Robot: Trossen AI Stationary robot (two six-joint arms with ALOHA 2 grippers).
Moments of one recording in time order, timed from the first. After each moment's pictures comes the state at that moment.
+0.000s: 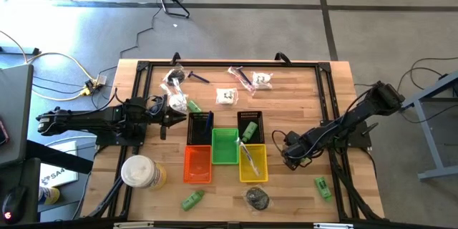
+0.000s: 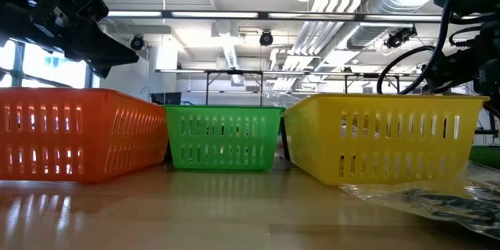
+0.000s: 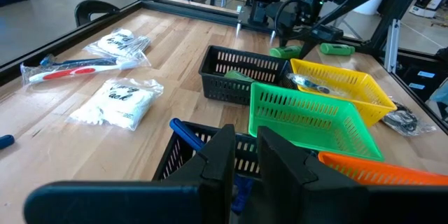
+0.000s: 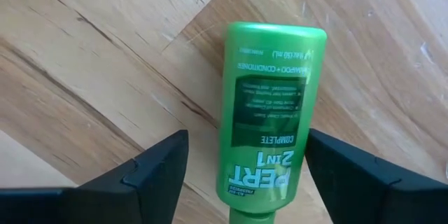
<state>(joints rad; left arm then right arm) 0.14 0.31 0.14 0.00 0.04 -0.16 0.48 1.42 0.65 -0.76 0.03 1.25</state>
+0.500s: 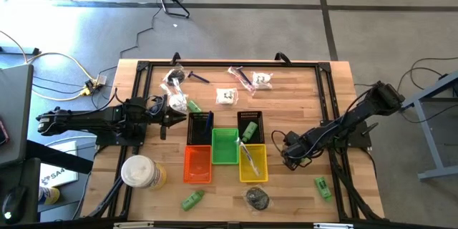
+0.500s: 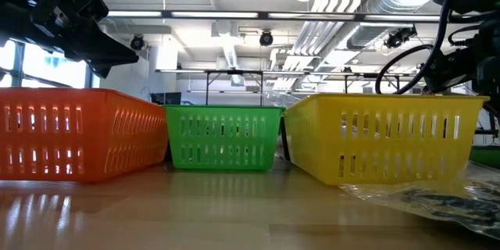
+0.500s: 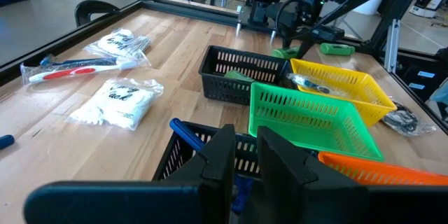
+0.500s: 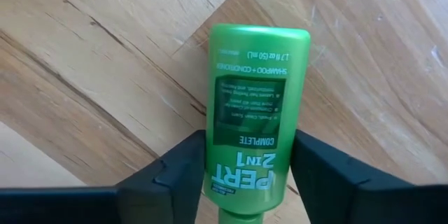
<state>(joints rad) 0.14 0.31 0.14 0.00 0.04 -0.16 0.48 1.42 0.65 -0.74 0.03 1.26</state>
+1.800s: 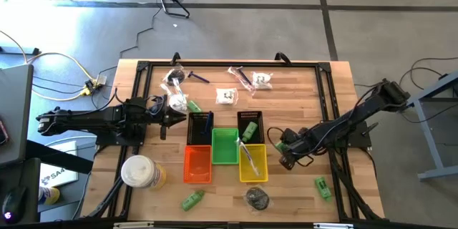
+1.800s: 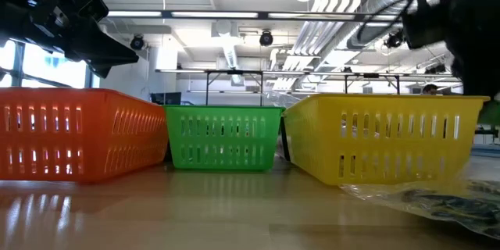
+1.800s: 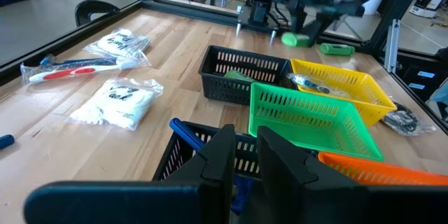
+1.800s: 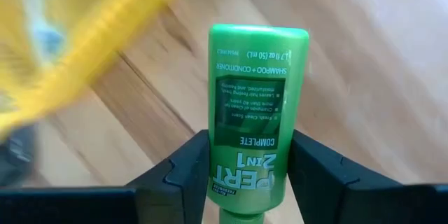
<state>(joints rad) 0.14 0.31 0.14 0.00 0.04 -0.16 0.48 1.31 0.76 -0.74 0.17 1.18</state>
